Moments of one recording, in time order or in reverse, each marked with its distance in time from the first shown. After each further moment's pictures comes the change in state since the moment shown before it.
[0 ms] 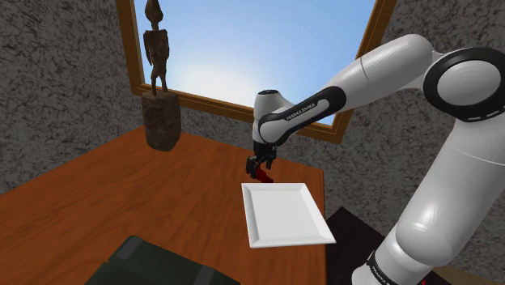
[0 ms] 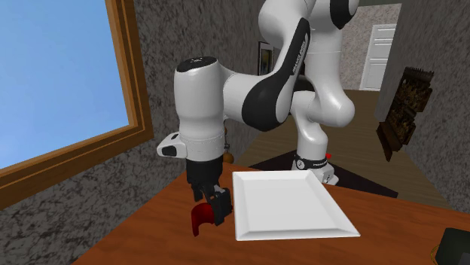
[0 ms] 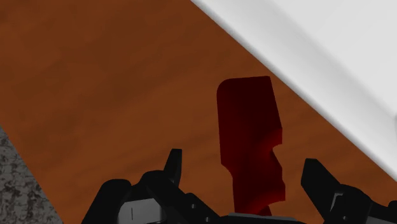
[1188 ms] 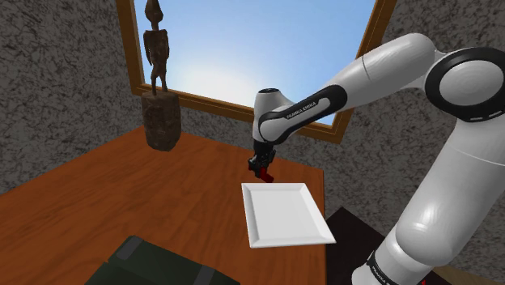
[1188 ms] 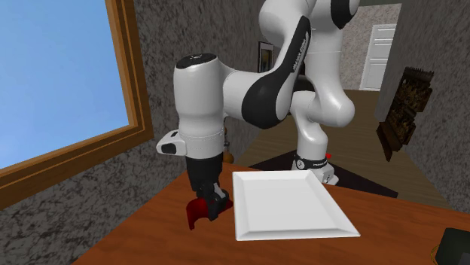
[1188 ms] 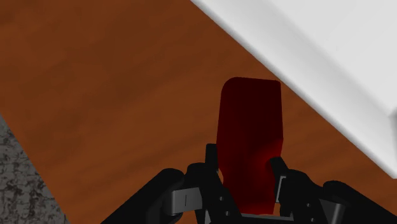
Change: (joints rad) arm -0.001 -0.009 0.000 0.004 0.003 -0.012 -0.004
